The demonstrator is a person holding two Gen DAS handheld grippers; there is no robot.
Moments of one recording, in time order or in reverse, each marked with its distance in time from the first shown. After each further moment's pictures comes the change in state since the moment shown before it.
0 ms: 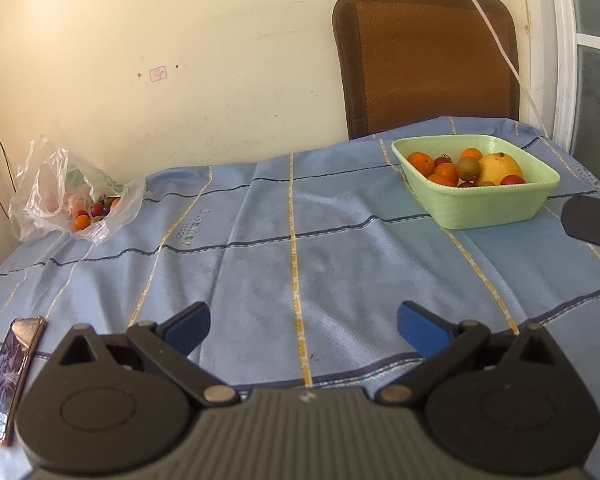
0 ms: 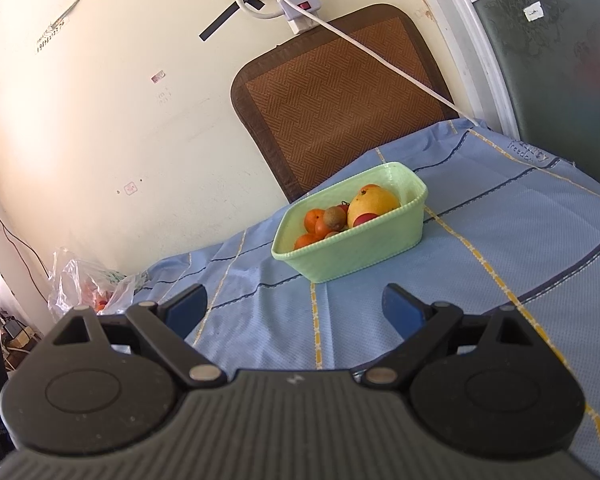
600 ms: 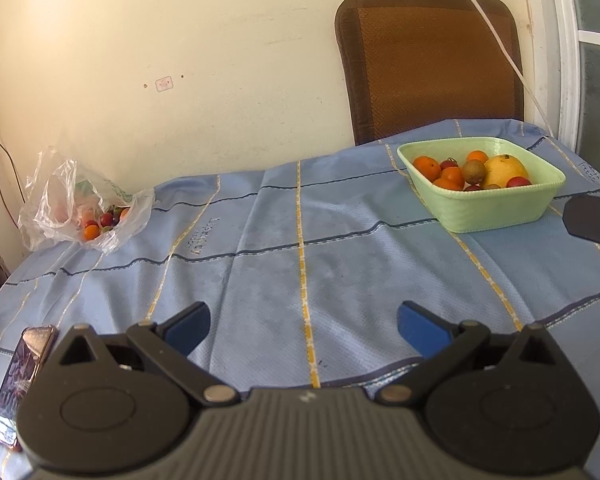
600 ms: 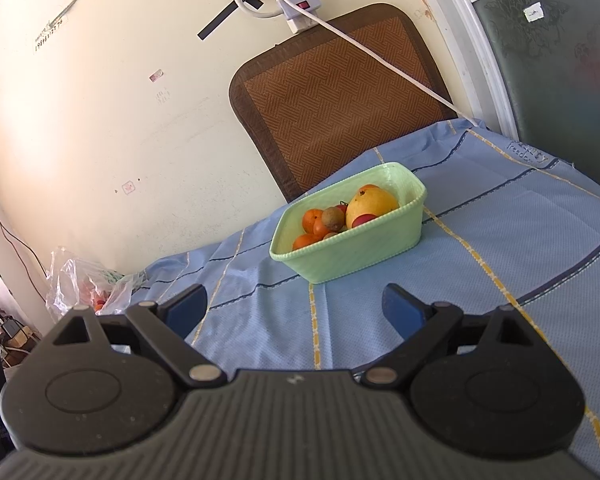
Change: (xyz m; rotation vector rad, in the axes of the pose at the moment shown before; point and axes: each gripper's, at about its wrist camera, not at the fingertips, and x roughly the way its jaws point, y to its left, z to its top) left arm -0.003 -0.002 0.001 0.018 -0.019 0.030; right arm 0.000 0.000 0.001 -0.002 0.001 -0.003
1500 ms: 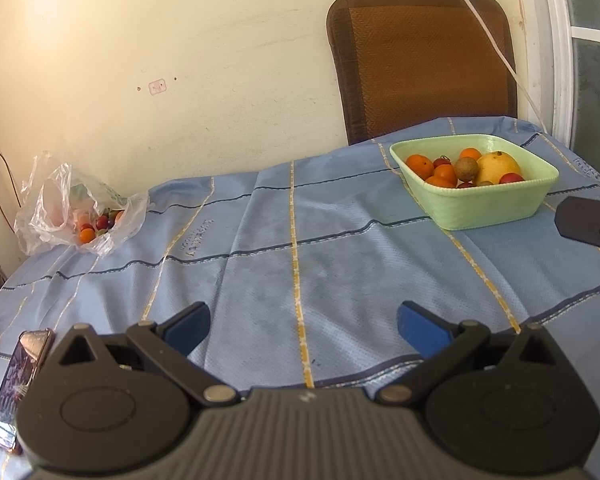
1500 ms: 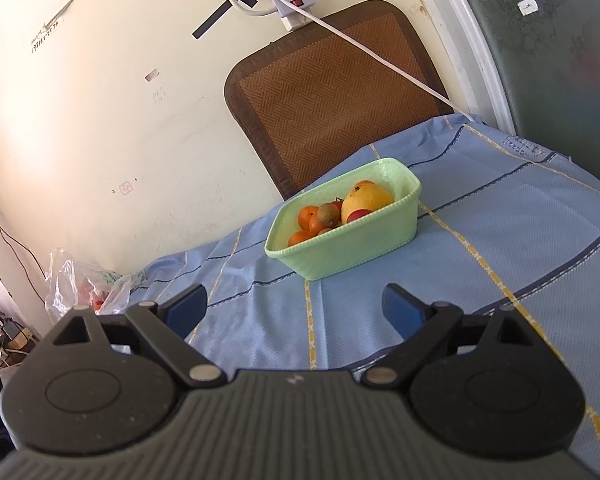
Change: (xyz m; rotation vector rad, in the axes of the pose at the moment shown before) left arm 0.000 -0.002 -0.001 0.015 -0.002 -0.016; right arm 0.000 -0.002 -0.002 0.012 0.004 -0.005
